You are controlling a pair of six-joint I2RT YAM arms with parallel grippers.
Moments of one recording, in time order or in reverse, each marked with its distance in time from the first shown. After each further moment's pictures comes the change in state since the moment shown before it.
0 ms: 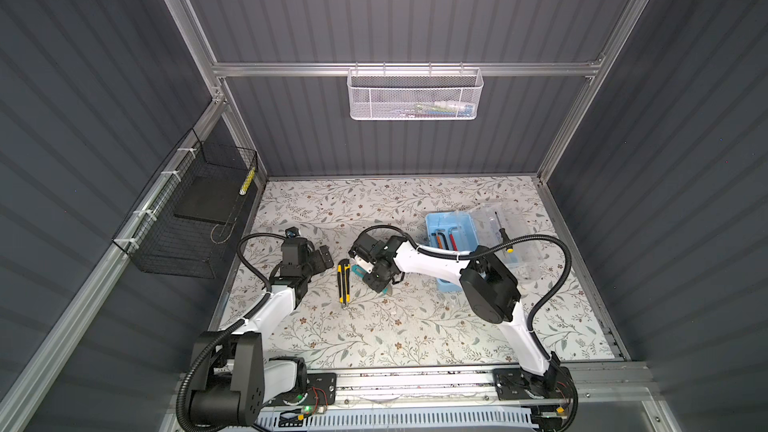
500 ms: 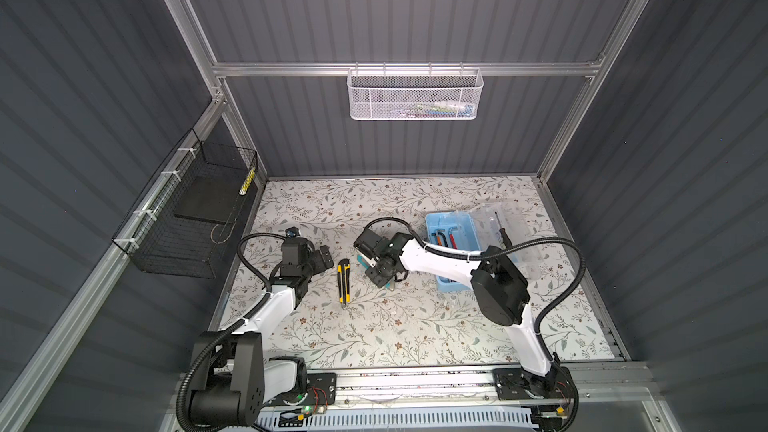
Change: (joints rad) left arm 0.000 0.000 0.000 0.000 0.002 0.000; right arm -0.013 -0.107 -0.043 -0.005 0.087 0.105
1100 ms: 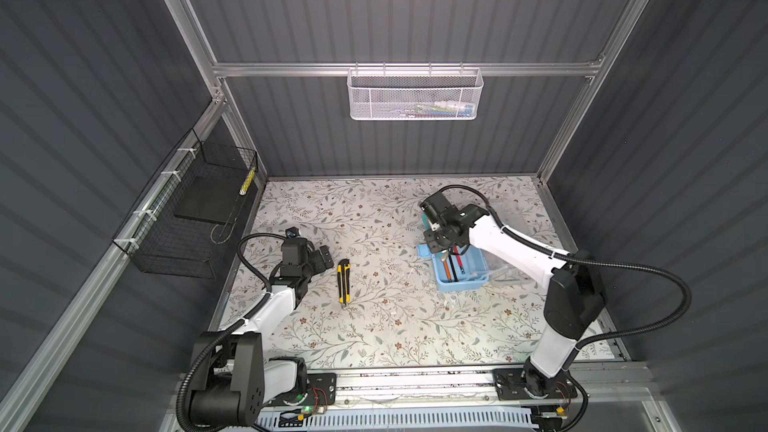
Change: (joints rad) left arm 0.000 0.000 0.000 0.000 0.001 0.000; right arm -0.348 -0.417 -0.299 -0.059 0.114 0.091
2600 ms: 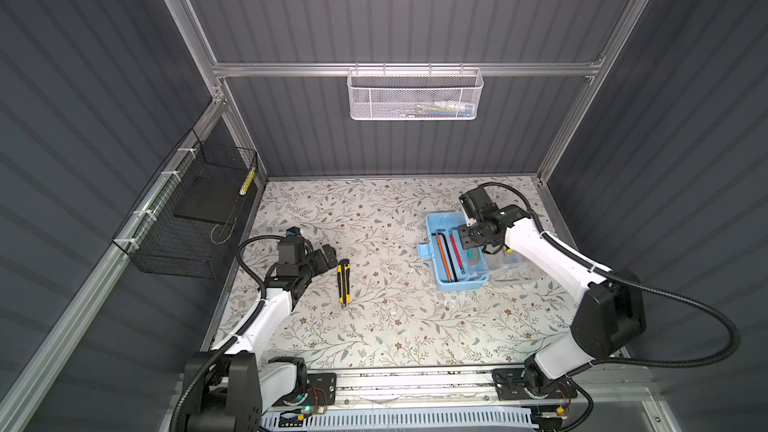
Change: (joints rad) left arm -0.005 -0.124 0.033 -0.151 0.203 -0.118; right arm -0.153 -0.204 -0.132 0.041 -0.026 -0.063
